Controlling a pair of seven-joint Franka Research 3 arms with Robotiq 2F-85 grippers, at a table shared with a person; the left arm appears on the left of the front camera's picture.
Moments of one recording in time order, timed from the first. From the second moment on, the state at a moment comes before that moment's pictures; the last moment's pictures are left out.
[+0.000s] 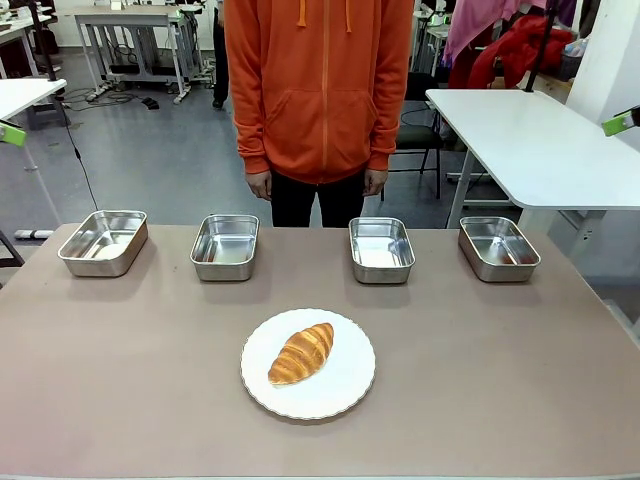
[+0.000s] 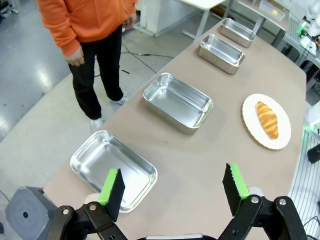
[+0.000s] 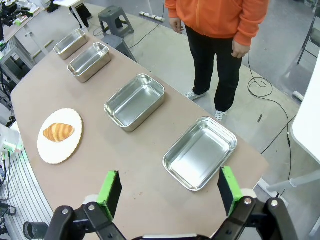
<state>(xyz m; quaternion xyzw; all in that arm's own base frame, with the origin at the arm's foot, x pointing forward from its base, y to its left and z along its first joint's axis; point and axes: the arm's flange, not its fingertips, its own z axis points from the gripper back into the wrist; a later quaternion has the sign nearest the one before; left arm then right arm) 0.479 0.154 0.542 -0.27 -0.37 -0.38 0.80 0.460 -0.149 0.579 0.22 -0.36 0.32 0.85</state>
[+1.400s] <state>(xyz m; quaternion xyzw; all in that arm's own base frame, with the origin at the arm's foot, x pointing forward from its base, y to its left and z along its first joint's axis) 0.479 0.154 0.542 -0.27 -0.37 -0.38 0.80 0.460 -0.149 0.579 0.22 -0.36 0.32 0.85</state>
